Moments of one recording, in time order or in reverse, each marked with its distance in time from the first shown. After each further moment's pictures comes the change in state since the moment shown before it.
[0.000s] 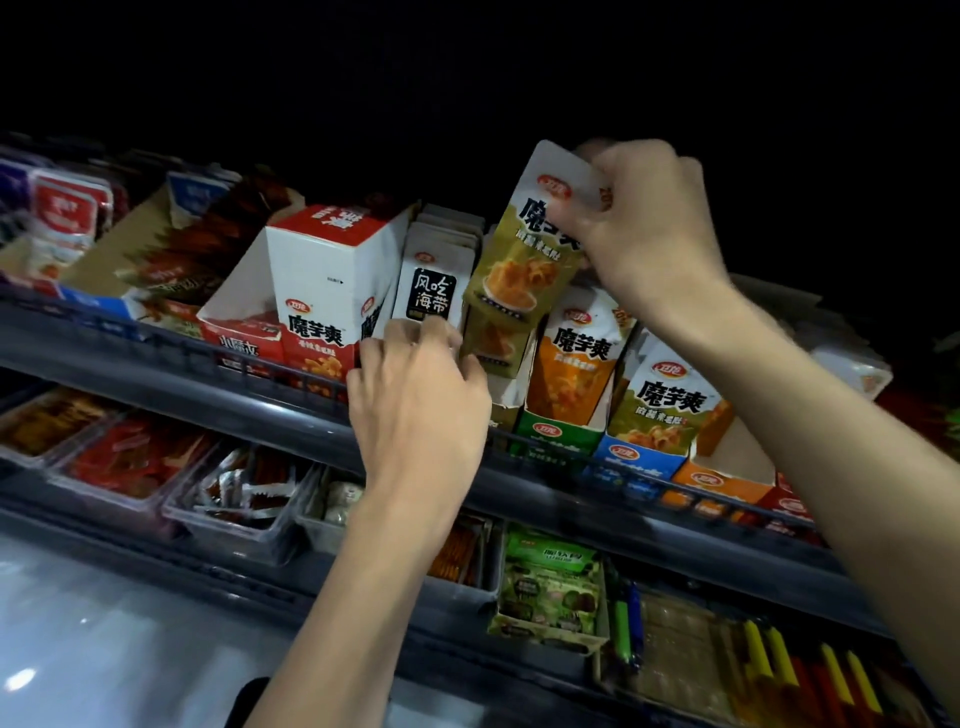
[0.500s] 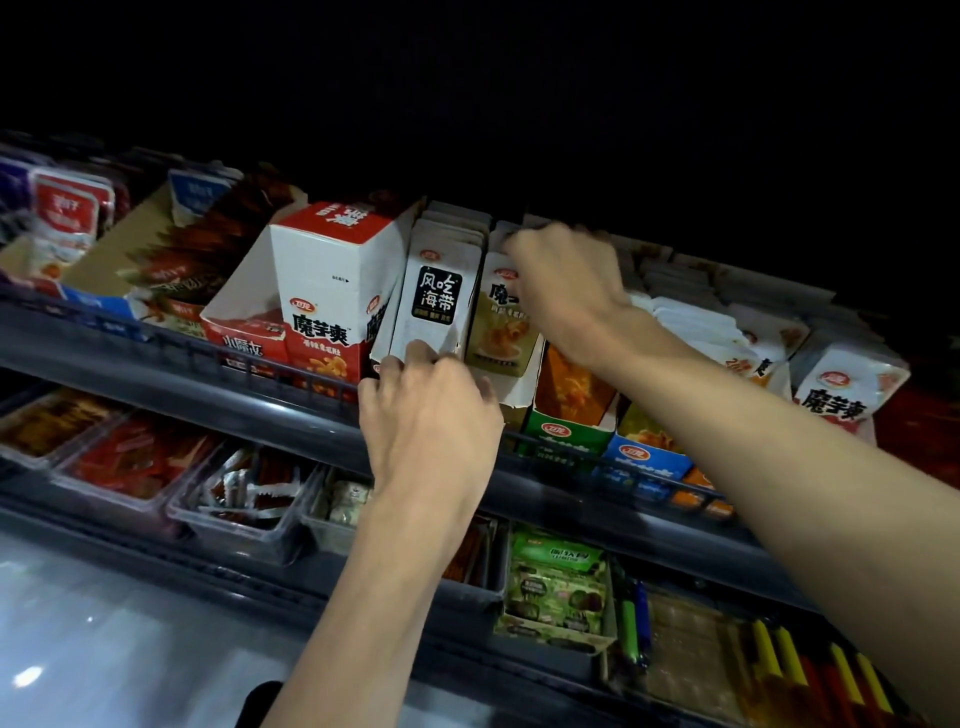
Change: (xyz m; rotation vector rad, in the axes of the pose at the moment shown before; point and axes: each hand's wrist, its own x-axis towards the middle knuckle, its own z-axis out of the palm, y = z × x) left_hand 0.000 -0.002 0.006 0.229 -0.133 0.021; right_hand 0.005 0.010 0.070 -0.628 -0.227 -0.212
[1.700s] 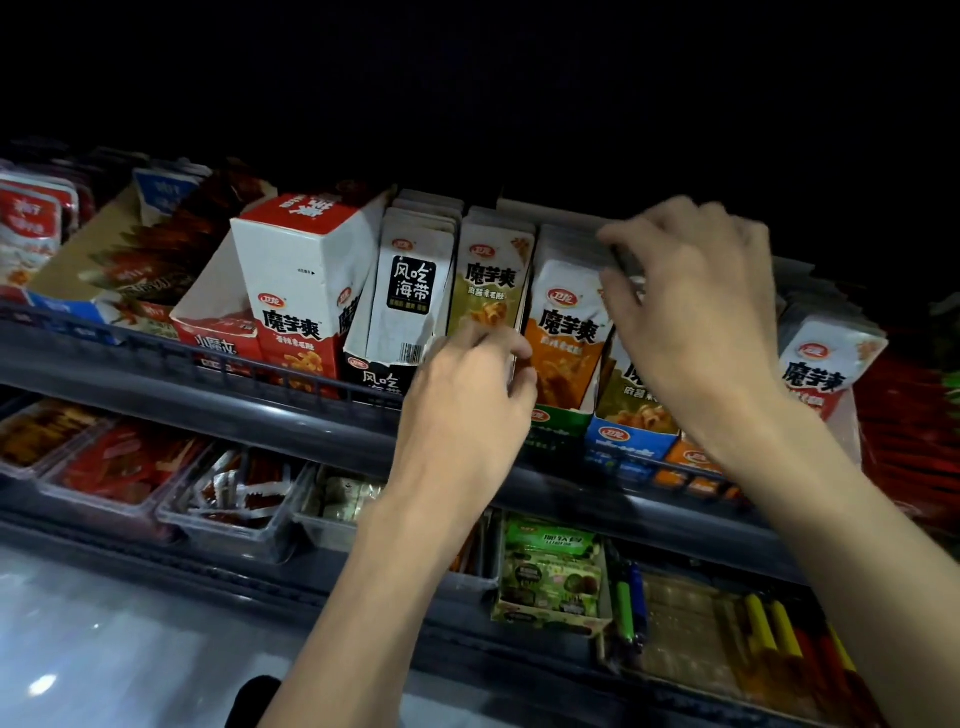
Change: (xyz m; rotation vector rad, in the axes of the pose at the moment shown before) left_hand -0.007 0.023 0.007 -0.416 -0.050 0.270; right_hand -0.093 0.055 -0.035 0.043 0.358 0.176
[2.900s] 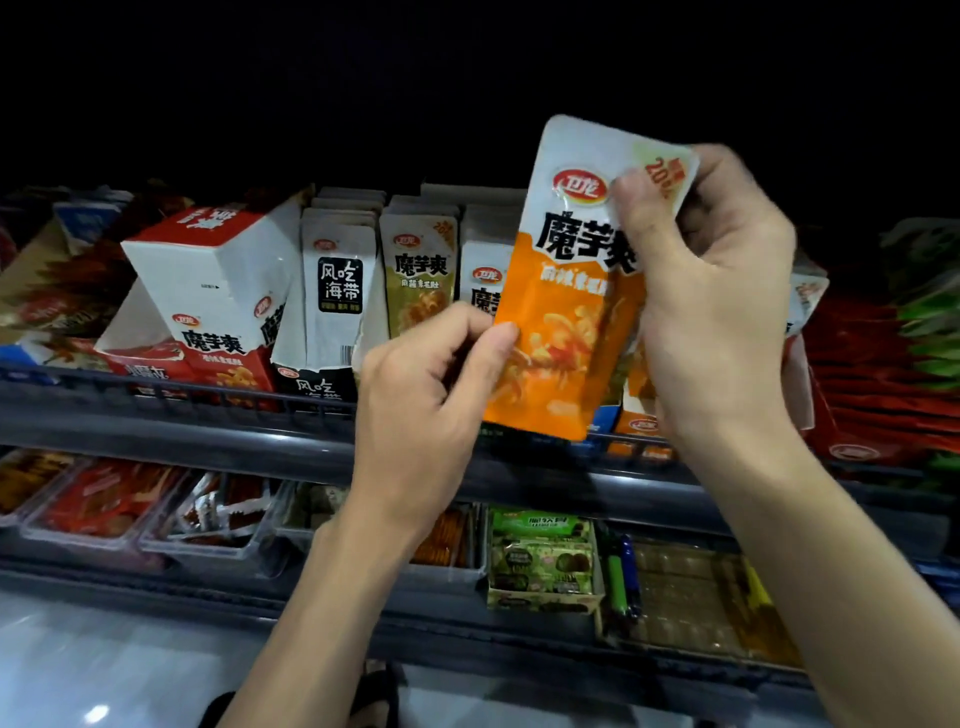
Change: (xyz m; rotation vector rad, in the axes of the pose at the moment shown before) left_hand -0.013 0.021 0.015 -0.484 0.118 0.327; right_hand -0.026 0.015 -0.036 1.334 0.177 0.429
